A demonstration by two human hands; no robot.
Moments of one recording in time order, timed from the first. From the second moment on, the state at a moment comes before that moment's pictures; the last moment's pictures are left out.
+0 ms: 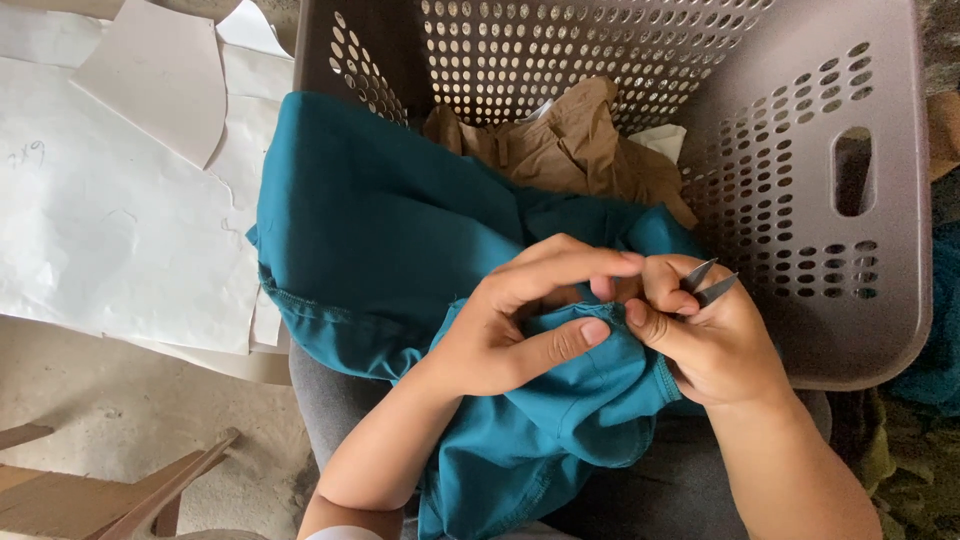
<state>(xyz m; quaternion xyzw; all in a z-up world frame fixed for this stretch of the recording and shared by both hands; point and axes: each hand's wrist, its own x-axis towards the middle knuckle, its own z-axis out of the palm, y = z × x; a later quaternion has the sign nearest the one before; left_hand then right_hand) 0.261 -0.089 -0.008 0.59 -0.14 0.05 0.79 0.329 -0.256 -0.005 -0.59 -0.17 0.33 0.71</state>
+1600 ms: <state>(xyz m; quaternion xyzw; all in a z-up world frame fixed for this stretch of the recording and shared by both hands) 0.259 -0.093 -0.020 0.55 -0.07 0.12 0.82 0.301 -0.250 0.029 -0.81 -0.37 0.04 0.44</state>
